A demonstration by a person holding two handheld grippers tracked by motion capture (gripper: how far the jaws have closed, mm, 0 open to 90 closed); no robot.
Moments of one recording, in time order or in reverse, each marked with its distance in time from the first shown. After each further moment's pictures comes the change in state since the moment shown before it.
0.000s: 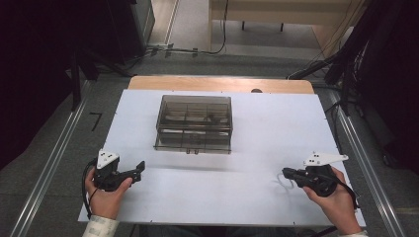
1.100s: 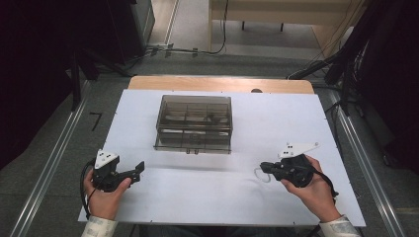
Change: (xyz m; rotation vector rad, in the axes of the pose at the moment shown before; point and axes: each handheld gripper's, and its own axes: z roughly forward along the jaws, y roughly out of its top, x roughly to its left) left arm 0.001 0.001 -0.003 0.008 -0.026 -0.014; right arm 0.034 0.049 0.022 0.023 0.076 -0.103
